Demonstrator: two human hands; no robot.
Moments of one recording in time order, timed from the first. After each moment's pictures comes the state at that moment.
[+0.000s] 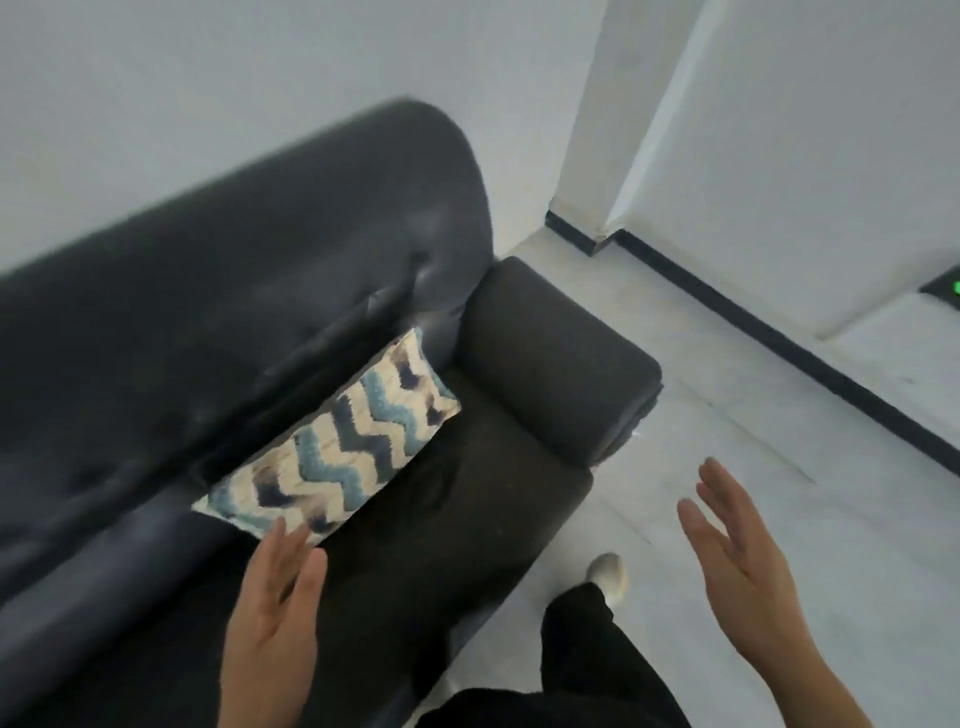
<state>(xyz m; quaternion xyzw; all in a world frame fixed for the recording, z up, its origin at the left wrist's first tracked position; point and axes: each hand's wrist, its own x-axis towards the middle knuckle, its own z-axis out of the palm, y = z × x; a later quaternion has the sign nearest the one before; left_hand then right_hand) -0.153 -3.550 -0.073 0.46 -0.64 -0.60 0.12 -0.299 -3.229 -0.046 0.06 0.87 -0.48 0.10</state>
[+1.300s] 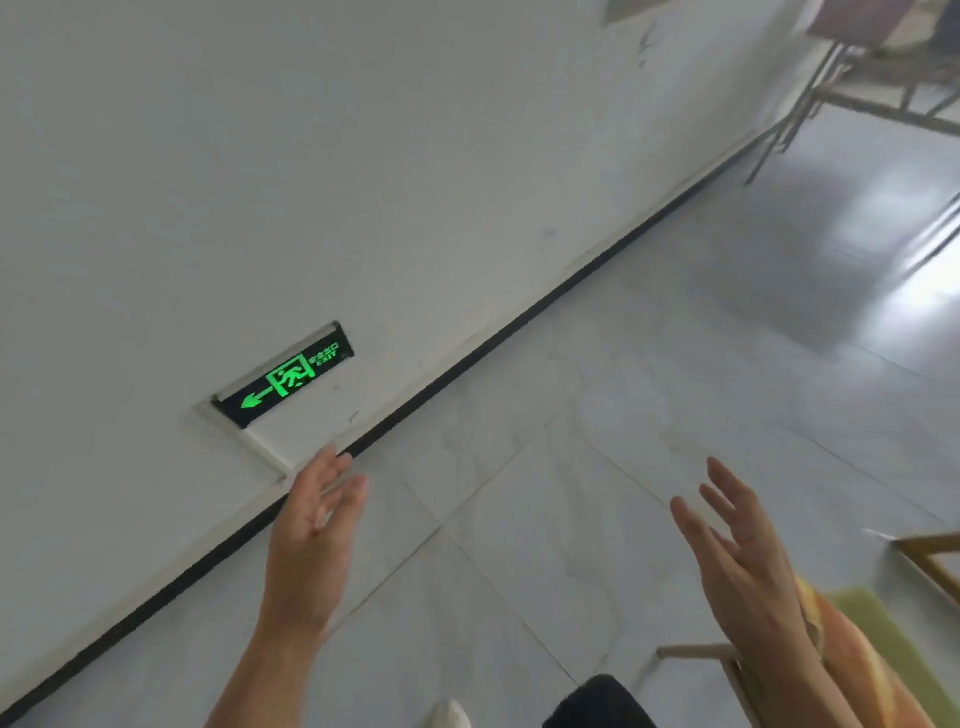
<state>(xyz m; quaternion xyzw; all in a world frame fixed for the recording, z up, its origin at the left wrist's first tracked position) -0.799 -2.625 0.000 -0.25 -0.74 -0.54 -0.31 -0.479 -2.518 -0.031 0.59 0.56 -0.44 -0.37</state>
